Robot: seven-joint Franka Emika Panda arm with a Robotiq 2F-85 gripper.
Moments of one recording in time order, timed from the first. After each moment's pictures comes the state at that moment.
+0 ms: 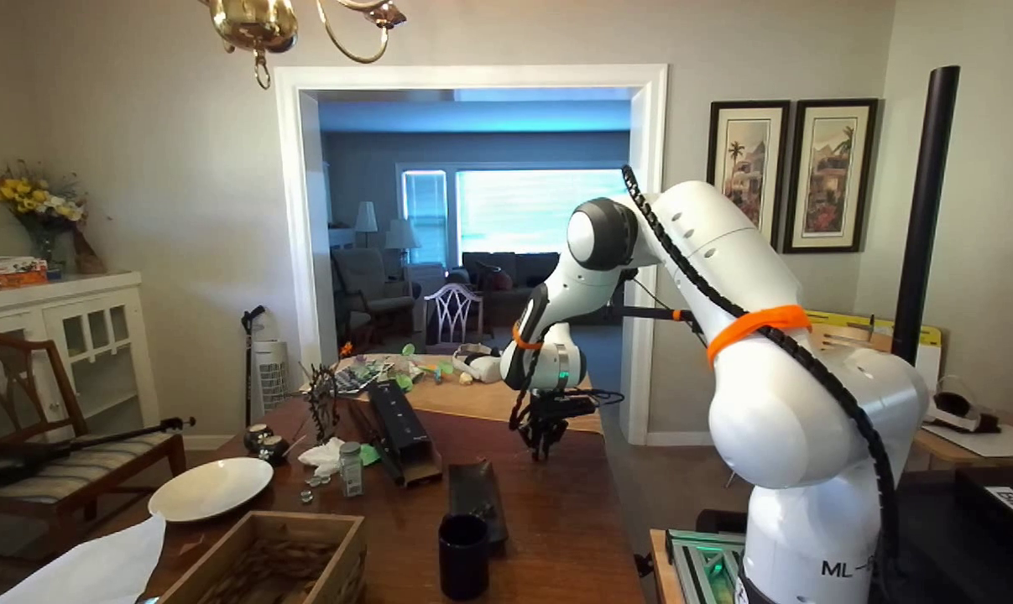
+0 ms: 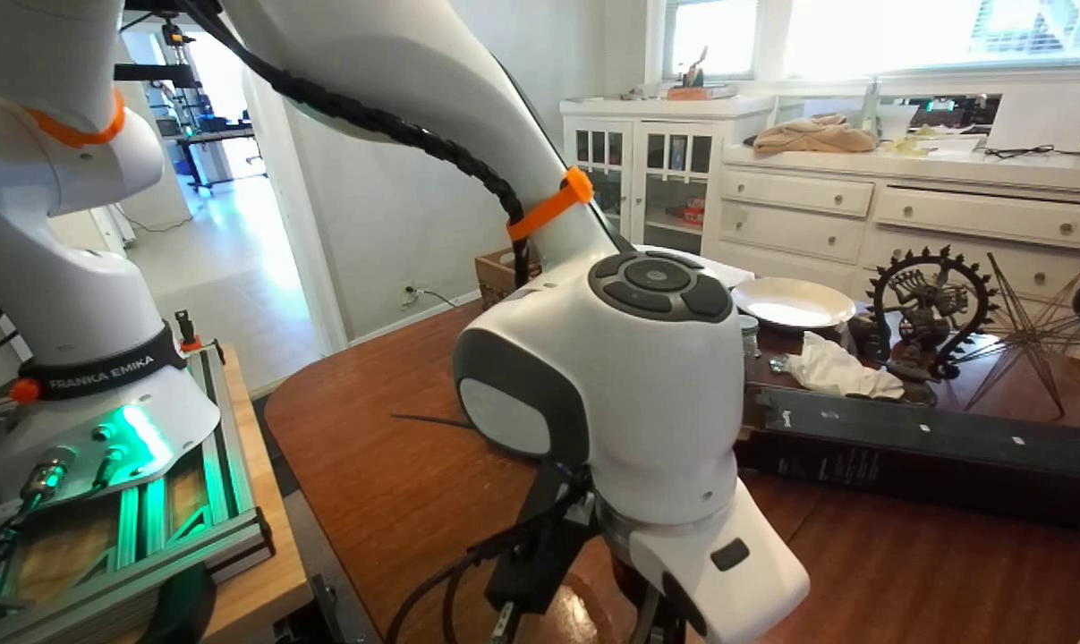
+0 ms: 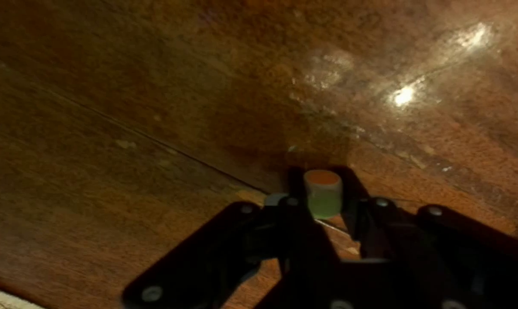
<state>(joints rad) -0.93 0.74 -0.10 -1.88 0.26 2.69 -0.27</state>
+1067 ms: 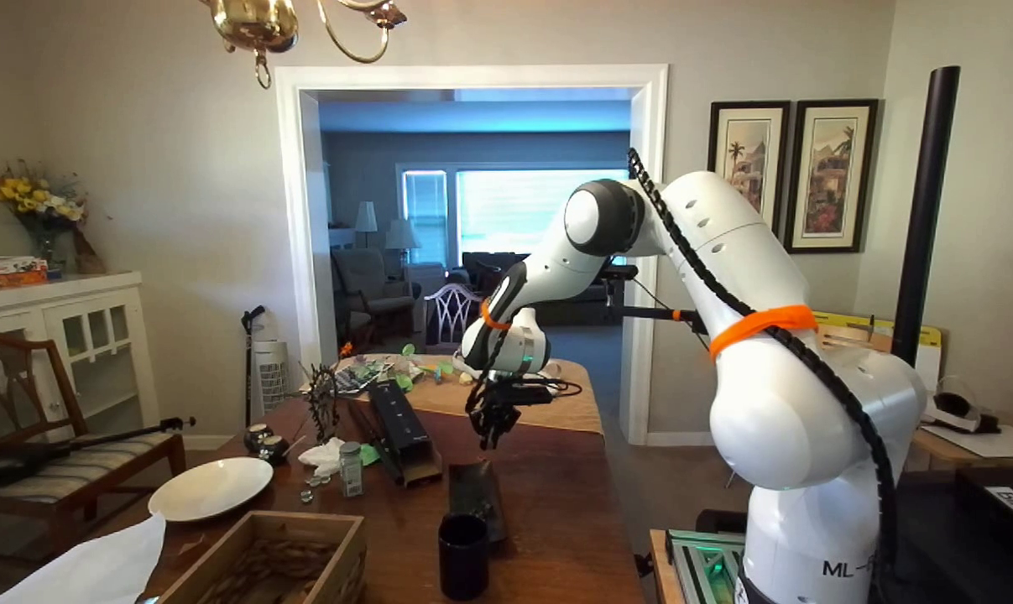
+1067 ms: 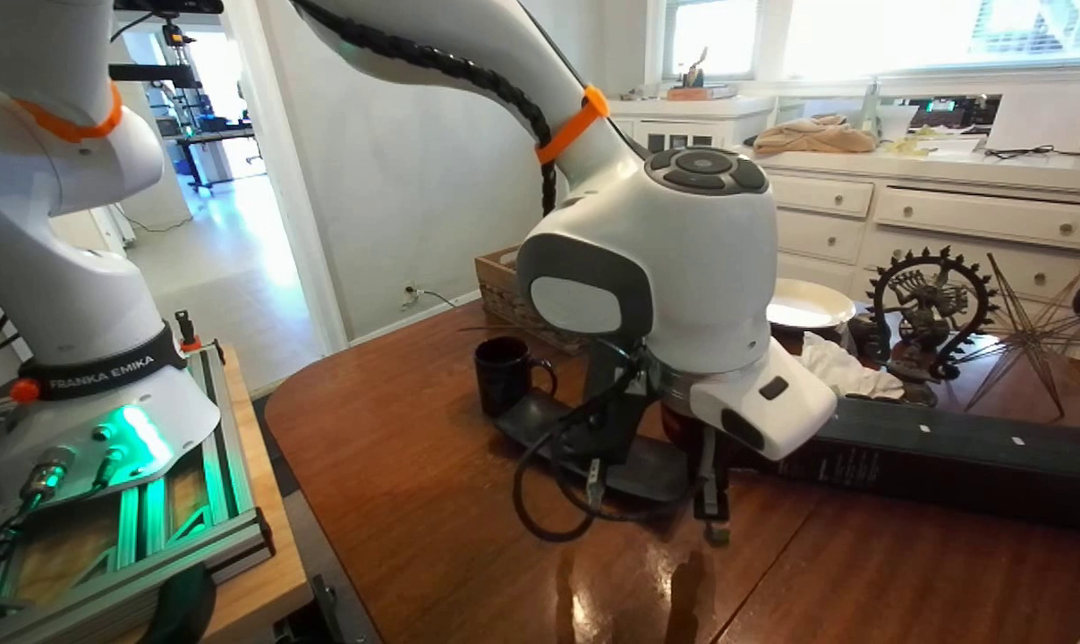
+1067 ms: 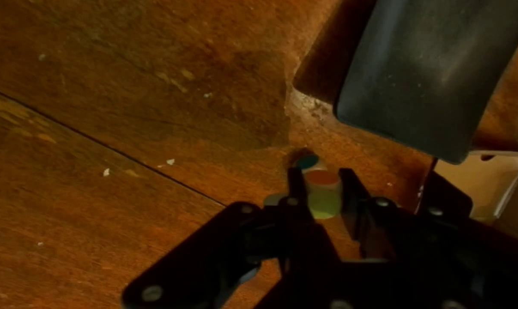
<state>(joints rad) -0.91 0.68 0.05 -1.84 0.29 2.63 -0.28</state>
